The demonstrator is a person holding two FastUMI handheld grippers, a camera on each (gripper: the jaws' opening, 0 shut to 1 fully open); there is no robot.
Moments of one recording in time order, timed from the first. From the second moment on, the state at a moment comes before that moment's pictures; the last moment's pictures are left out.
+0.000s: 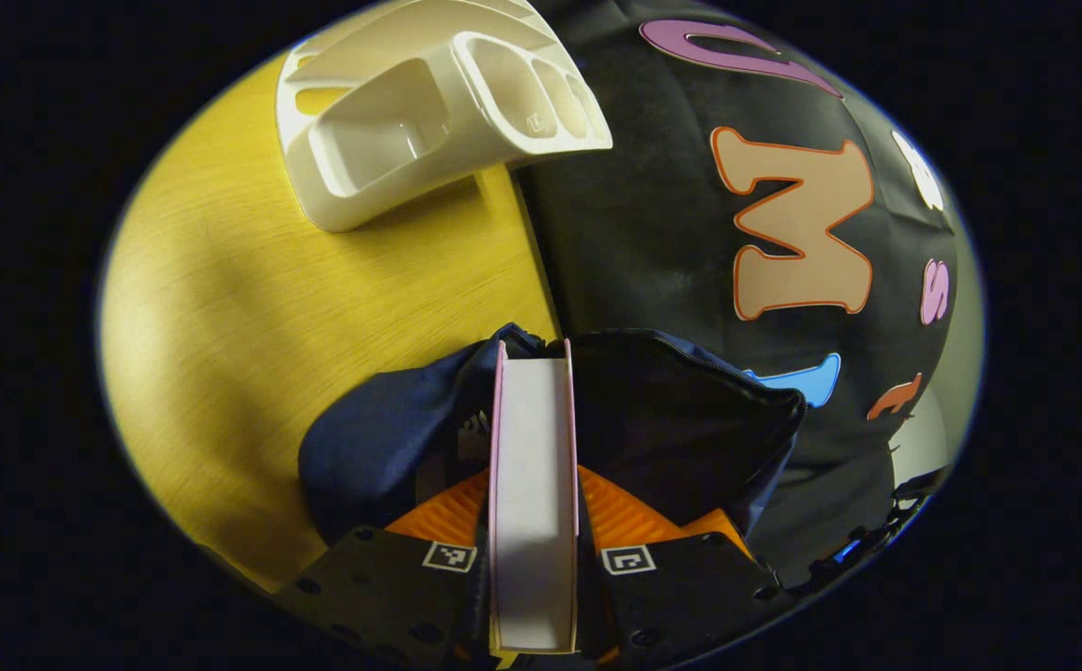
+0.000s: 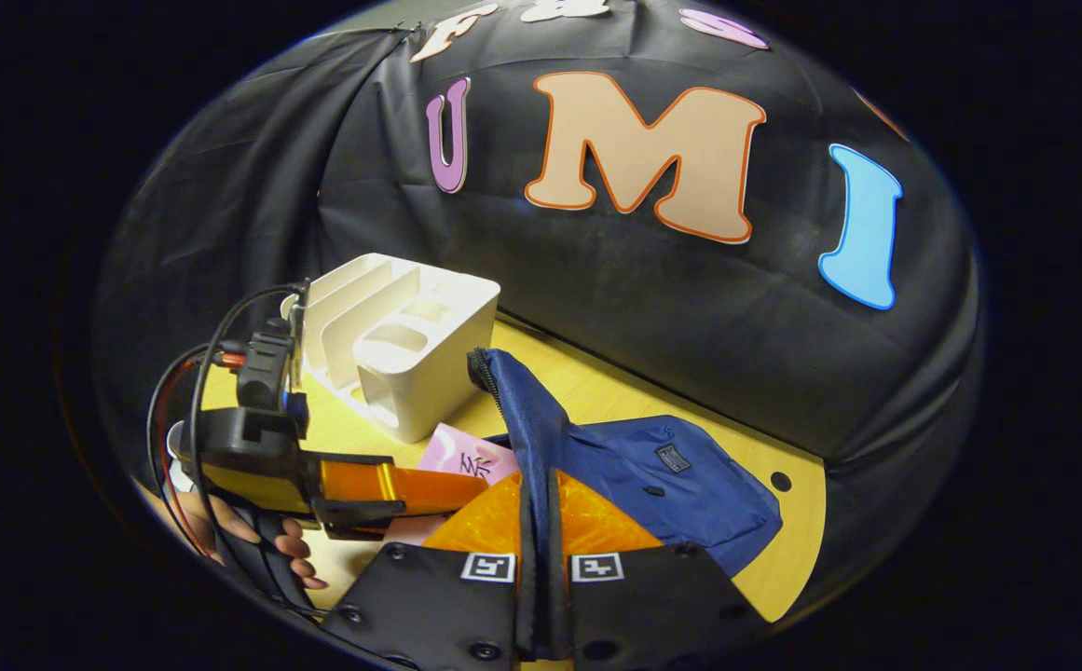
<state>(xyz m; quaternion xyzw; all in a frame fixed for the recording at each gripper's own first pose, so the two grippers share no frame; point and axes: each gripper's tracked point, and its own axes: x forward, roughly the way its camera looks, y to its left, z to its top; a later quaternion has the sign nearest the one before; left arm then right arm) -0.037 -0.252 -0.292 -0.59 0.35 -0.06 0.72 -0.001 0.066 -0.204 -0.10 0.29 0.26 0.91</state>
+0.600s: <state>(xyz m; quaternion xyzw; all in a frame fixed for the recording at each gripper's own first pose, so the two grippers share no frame) -0.023 -0.313 -0.323 -0.54 0.39 -0.10 0.74 -0.002 0.065 -0.200 -0.10 0.29 0.27 0.91</state>
